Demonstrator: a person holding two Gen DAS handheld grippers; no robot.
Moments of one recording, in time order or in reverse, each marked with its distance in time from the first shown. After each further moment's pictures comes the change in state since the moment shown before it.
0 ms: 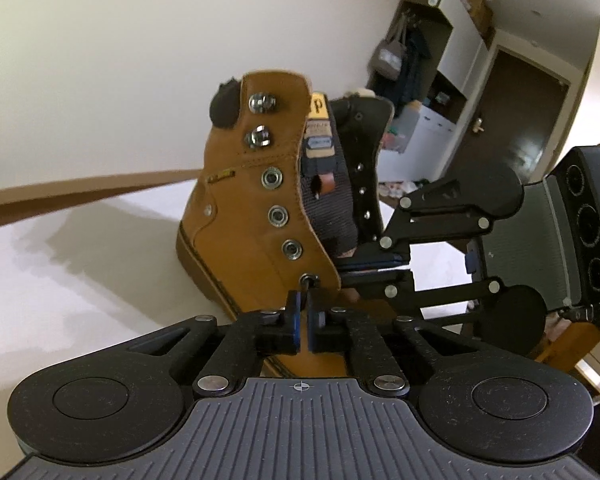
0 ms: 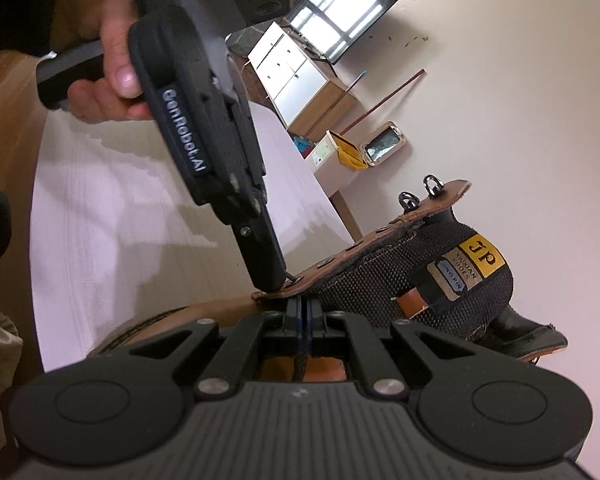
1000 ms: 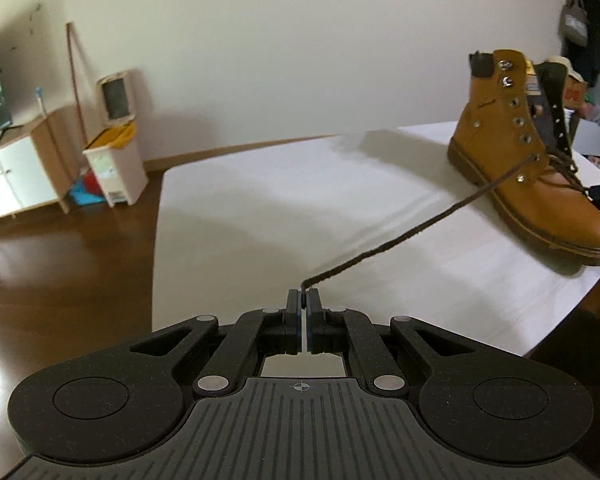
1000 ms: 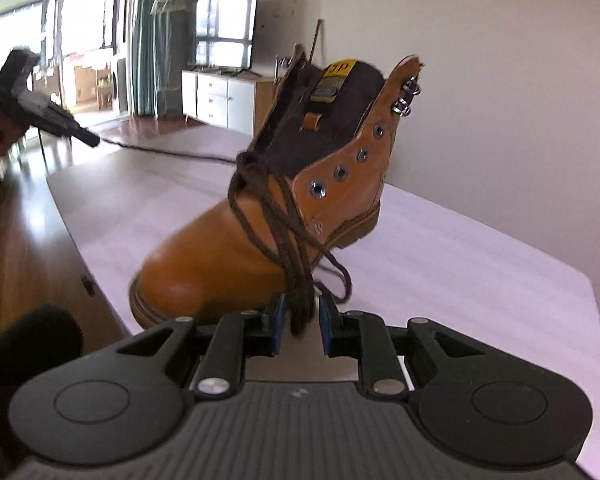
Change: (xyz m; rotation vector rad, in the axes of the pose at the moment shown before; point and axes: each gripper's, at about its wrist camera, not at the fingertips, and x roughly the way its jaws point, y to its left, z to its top) left arm -0.165 0.027 -0.082 -0.094 0.138 0.684; right arm -0.076 -0.103 -0.152 0.586 0.033 0.114
